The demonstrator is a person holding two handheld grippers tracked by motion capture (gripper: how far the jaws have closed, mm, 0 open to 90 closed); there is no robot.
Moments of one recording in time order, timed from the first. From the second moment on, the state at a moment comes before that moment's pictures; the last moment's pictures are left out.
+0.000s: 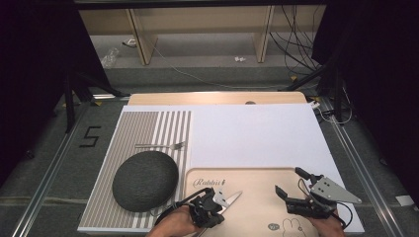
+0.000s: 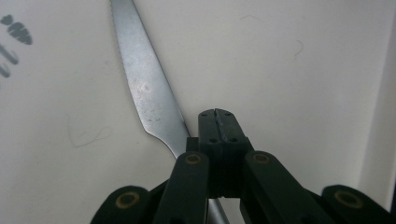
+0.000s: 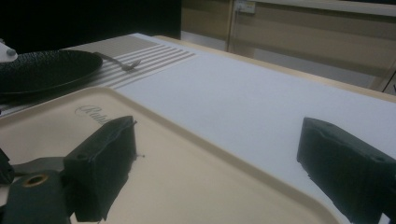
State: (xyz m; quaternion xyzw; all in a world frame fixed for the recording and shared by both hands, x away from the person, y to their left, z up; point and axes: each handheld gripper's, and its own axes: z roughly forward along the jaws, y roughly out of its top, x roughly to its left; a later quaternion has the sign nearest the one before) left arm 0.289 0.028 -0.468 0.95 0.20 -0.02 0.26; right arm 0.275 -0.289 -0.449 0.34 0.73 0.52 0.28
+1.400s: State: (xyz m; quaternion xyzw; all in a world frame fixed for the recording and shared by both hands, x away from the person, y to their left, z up) left arm 0.309 0.072 -0.464 0.94 0.25 0.02 0.22; right arm 0.275 -0.288 -0.449 0.34 0.73 0.53 0.28
